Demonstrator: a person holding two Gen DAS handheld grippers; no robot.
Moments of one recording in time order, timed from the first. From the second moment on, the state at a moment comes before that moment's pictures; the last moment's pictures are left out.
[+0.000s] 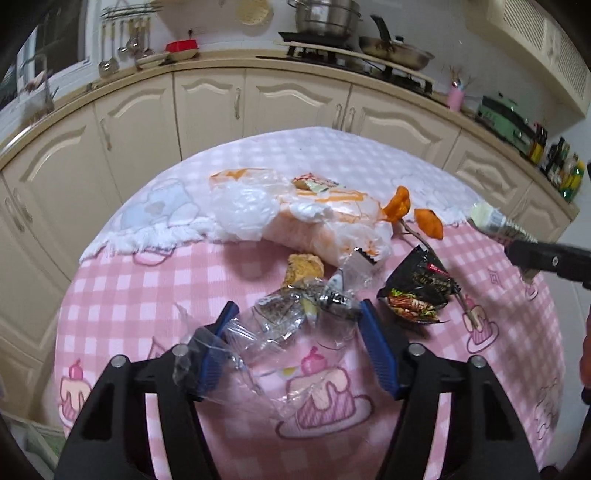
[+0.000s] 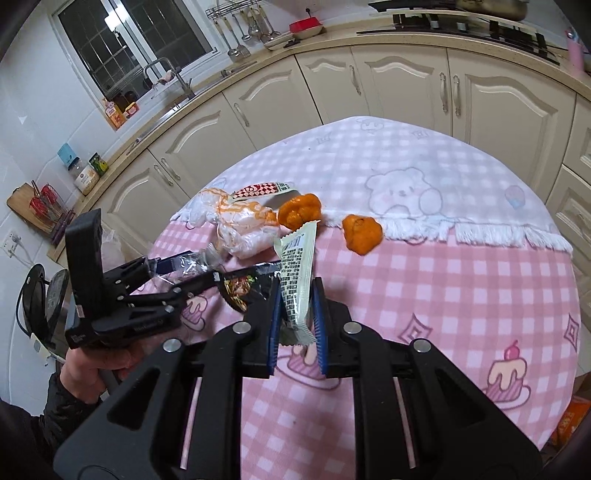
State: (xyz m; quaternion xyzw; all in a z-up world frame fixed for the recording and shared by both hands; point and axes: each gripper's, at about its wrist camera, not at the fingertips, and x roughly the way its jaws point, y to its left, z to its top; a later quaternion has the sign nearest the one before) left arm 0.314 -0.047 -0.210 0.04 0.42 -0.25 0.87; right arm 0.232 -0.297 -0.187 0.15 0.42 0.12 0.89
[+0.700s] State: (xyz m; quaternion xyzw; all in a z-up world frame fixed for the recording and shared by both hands) left arm 0.238 -0.096 -0.133 0.00 0.34 -0.31 0.89; right arm 0.157 -0.368 -0.165 0.19 0.35 0.08 0.91
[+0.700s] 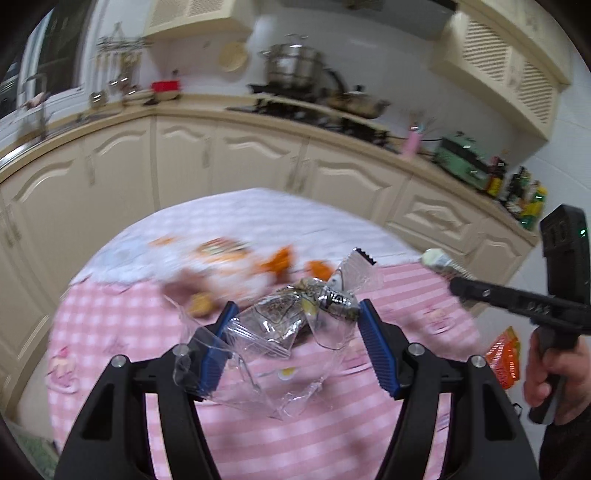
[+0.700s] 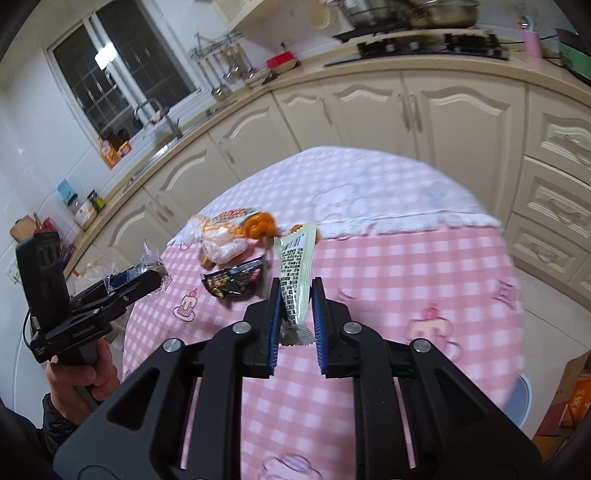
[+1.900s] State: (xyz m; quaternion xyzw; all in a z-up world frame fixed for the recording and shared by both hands) left arm 0.107 -0.540 -0.307 0.20 0.54 -0.50 0.65; right arm -0.049 -0.656 -0.398 0.45 0.41 -0.20 0.77
